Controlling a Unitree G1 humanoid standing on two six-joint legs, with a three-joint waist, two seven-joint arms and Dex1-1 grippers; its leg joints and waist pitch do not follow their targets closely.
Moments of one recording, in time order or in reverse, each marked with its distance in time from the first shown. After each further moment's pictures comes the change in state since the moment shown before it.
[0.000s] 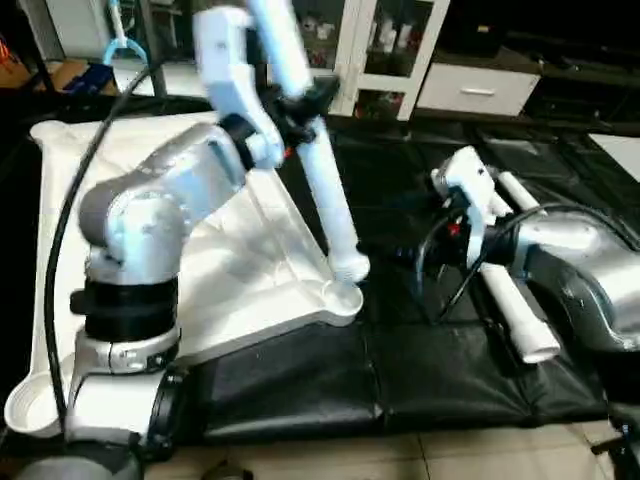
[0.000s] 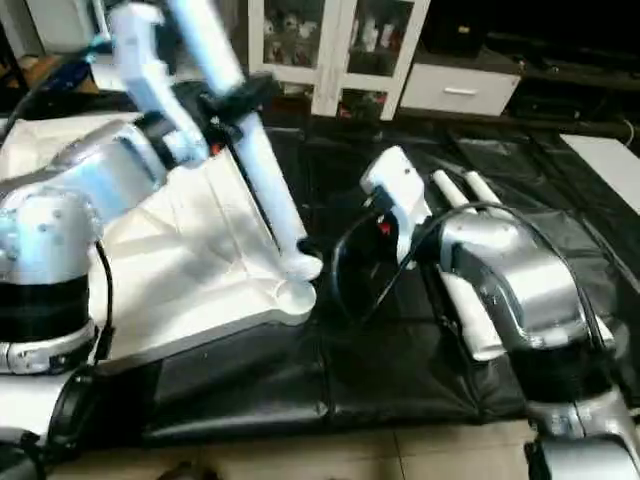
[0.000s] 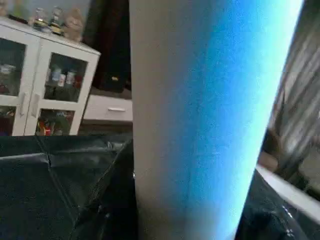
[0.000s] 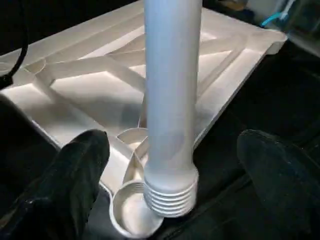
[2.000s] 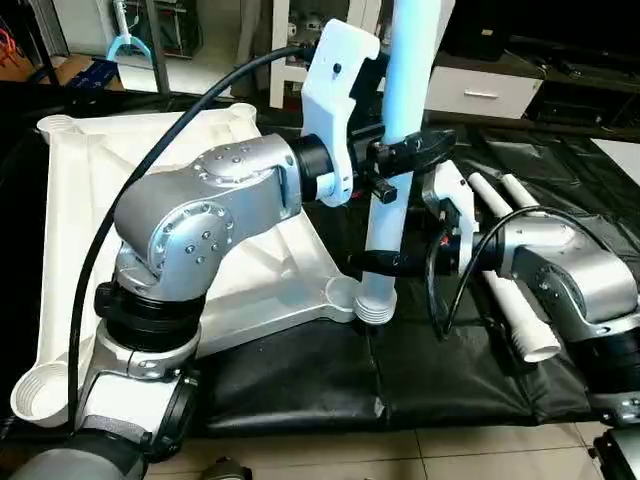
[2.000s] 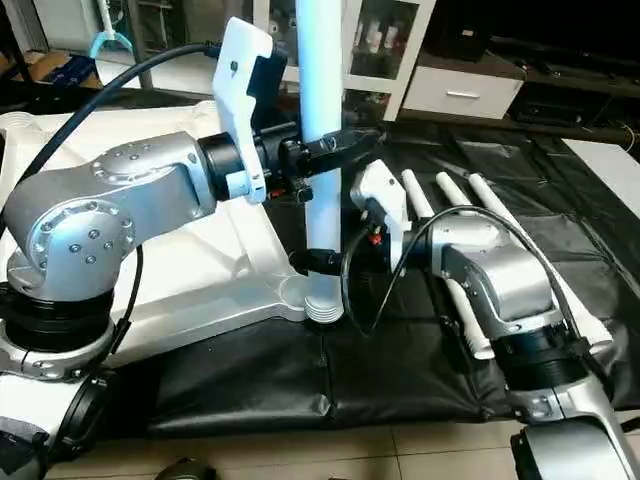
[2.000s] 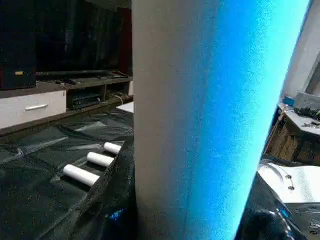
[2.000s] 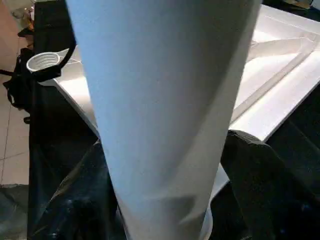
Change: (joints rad) left arm -0.041 -0.034 -0.155 -0.140 -0.012 0.126 -0.202; right arm -0.015 0.039 0.045 0.121 -0.017 -0.109 0.176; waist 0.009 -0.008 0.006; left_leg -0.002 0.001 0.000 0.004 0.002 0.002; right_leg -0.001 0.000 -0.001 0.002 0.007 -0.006
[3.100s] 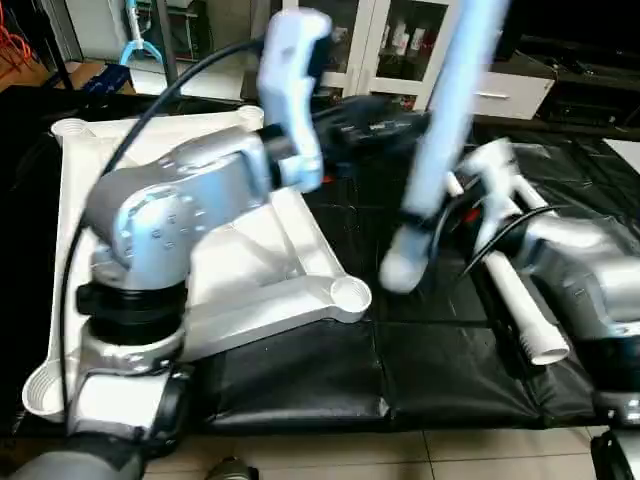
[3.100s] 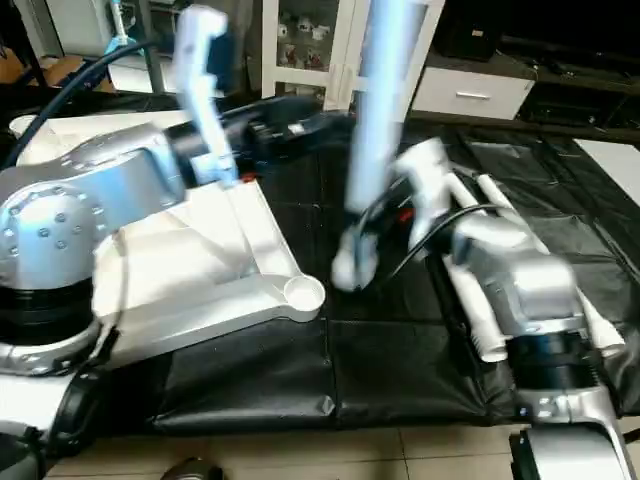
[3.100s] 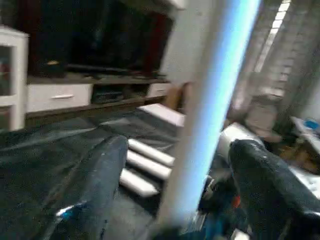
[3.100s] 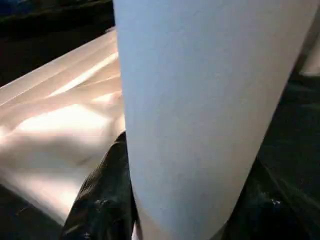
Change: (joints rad) left arm 0.028 0.042 0.144 0.044 -0.024 0.043 0.020; right arm 0.017 0.036 -0.223 0.067 0.016 0.015 -0.295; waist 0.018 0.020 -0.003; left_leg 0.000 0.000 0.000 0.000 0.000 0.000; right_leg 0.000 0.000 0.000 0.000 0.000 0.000
